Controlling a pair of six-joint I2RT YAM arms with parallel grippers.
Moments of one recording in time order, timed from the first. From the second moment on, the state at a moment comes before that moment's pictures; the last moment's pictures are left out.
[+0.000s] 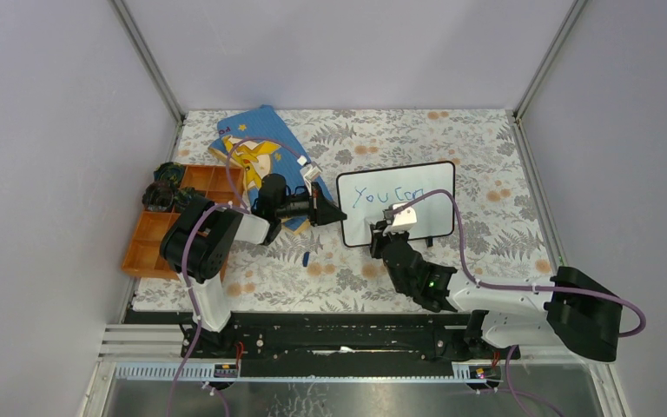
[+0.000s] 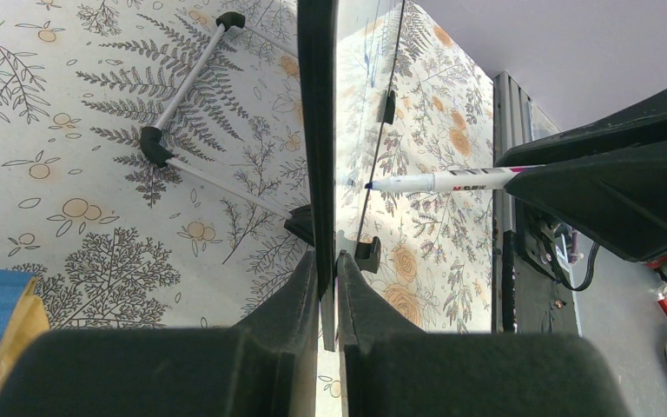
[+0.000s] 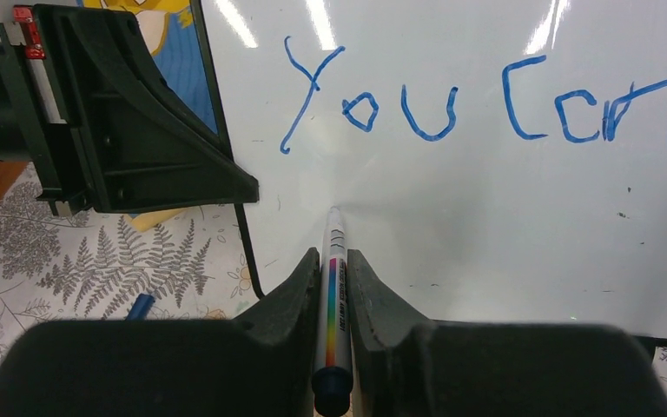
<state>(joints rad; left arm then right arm) -0.38 1.84 0.70 0.94 0.93 -0.45 1.11 1.19 0.46 0.43 0.82 0.37</state>
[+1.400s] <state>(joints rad) -0.38 1.84 0.70 0.93 0.93 -0.45 1.10 1.17 0.44 0.28 0.73 0.48</state>
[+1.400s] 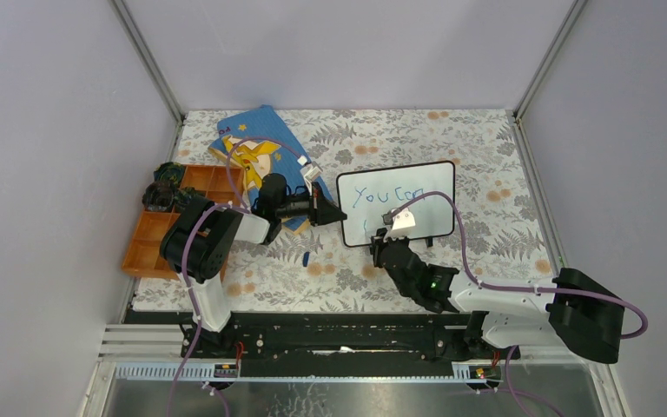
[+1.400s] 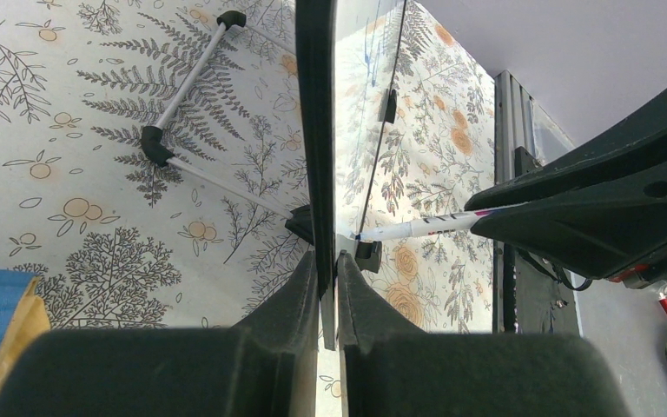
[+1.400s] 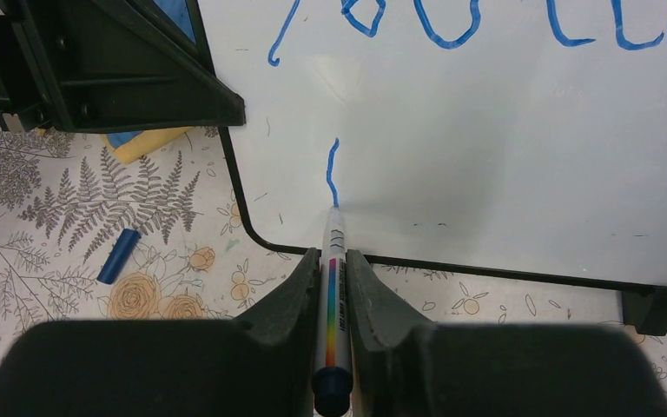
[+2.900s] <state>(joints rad) -0.38 1.84 0.71 0.93 0.92 -0.44 1.10 1.23 0.50 0.29 0.68 0.42</state>
